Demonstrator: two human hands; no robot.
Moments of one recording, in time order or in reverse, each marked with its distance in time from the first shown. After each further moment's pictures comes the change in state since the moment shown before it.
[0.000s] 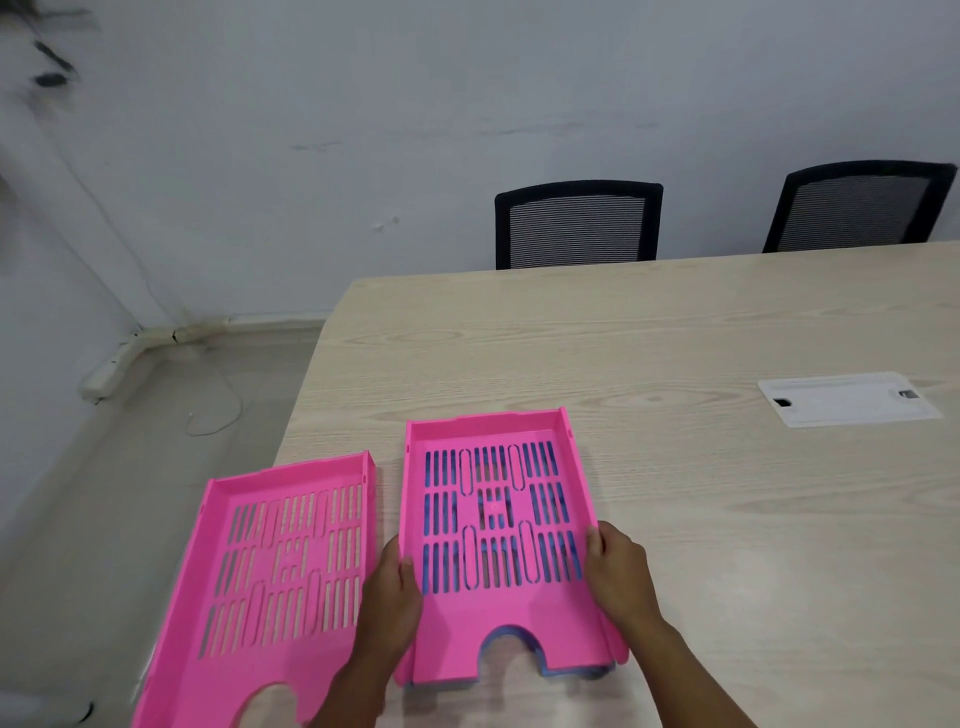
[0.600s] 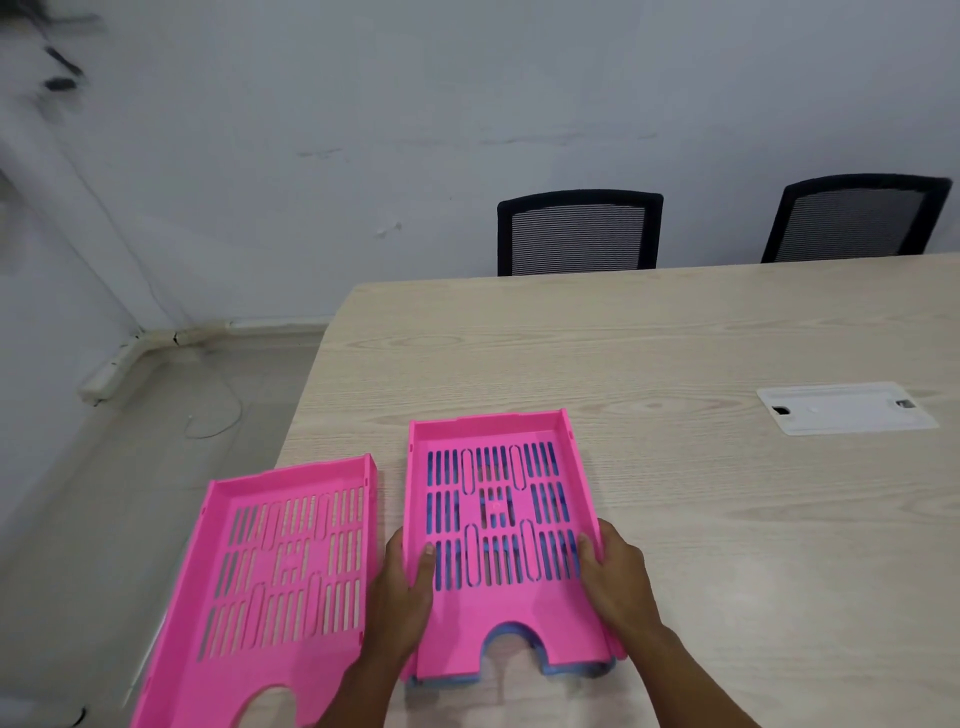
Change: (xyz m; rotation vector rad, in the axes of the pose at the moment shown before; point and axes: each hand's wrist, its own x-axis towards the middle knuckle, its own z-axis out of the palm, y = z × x) left_hand 0.000 0.010 0.004 -0.027 -0.018 0.027; right_hand -0.006 0.000 -0.001 0.069 -0.046 -0.024
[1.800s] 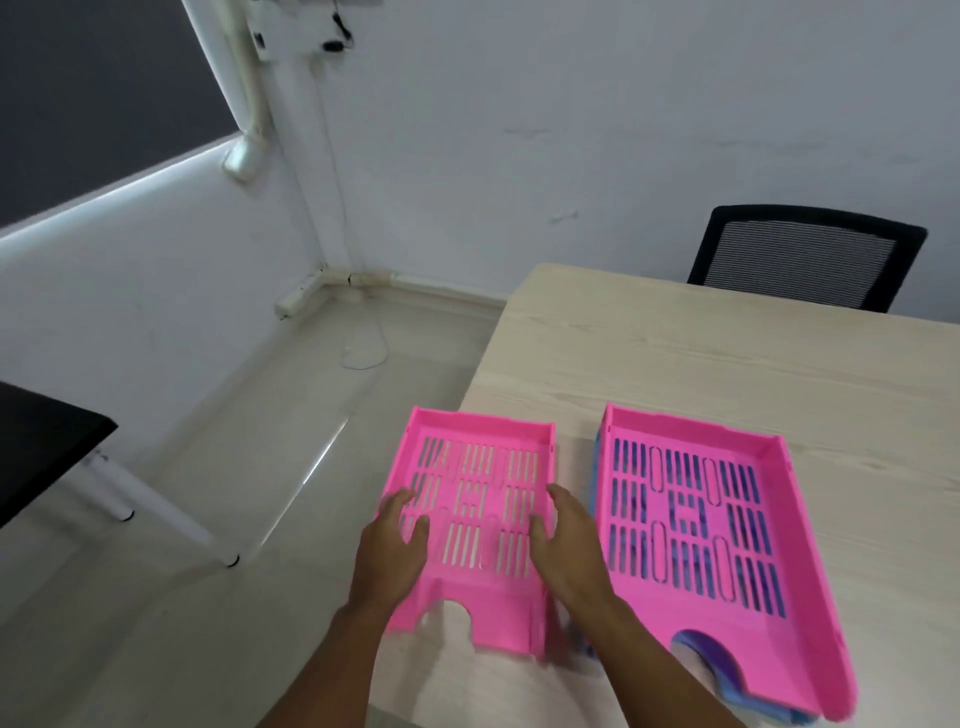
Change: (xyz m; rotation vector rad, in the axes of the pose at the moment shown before) left_hand 0.003 -0.129 -0.199 0.041 0.351 0.003; right_hand -0.070 -0.146 0.216 -0.068 -0.240 -0.356
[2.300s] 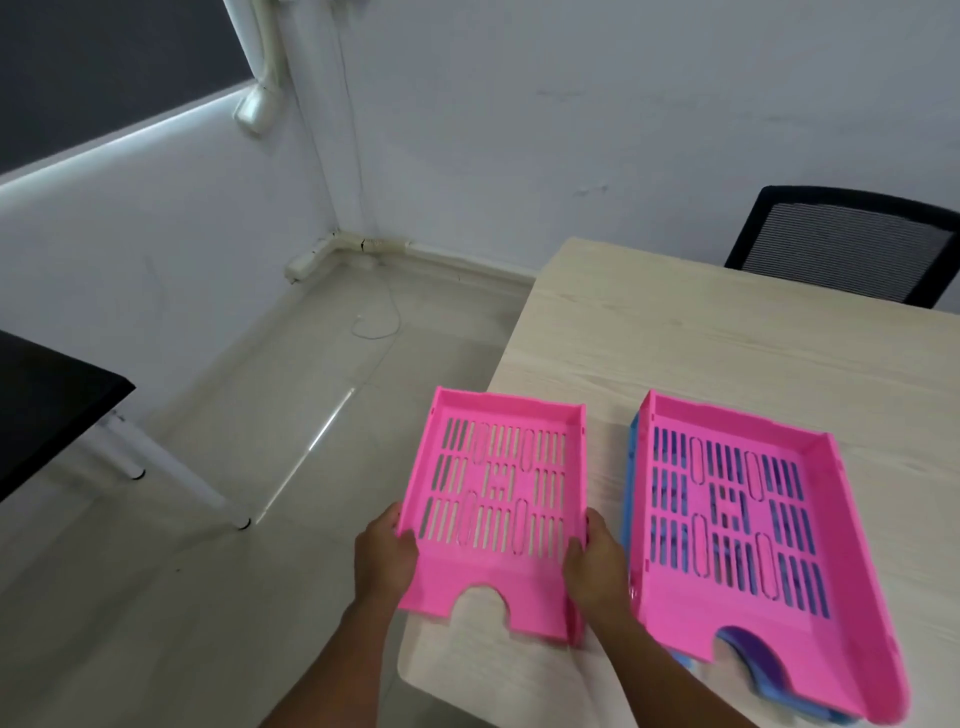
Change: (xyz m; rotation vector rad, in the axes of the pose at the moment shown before) left_hand 0.012 -0.065 -0.015 0.017 0.002 -0.240; right_hand -0.013 0.018 0.044 -0.048 0.008 0.305
